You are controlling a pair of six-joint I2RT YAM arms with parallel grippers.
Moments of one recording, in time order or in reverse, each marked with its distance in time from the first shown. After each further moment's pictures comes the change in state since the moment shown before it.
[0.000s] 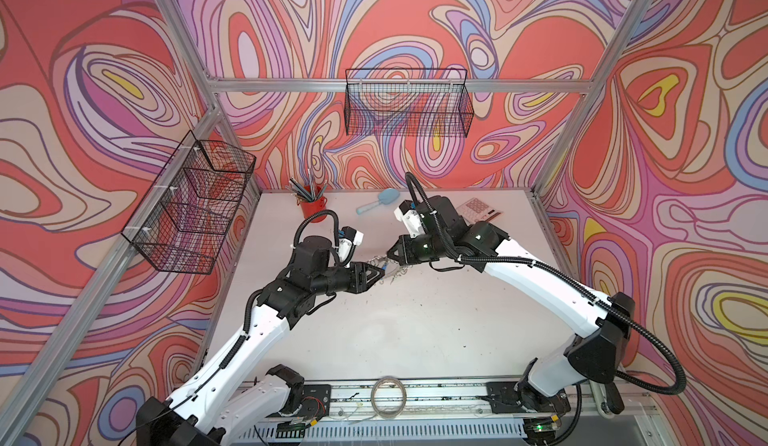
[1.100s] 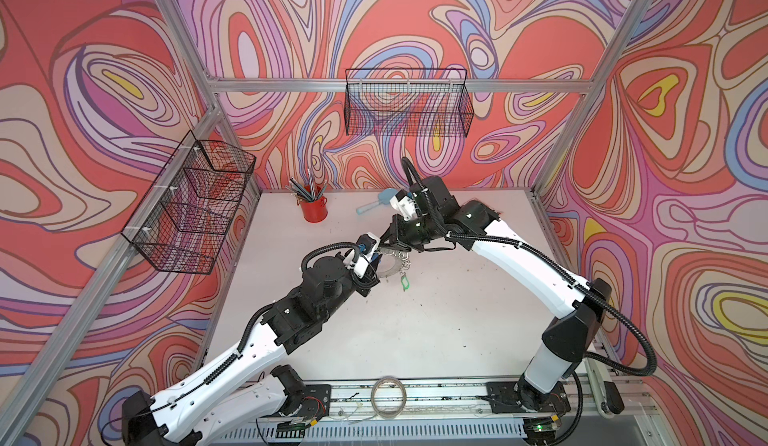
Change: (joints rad) left arm -0.325 -0.055 -0.072 0.317 -0.770 0.651; right arm -0.045 0.152 0.246 -0.102 -0.180 0.254
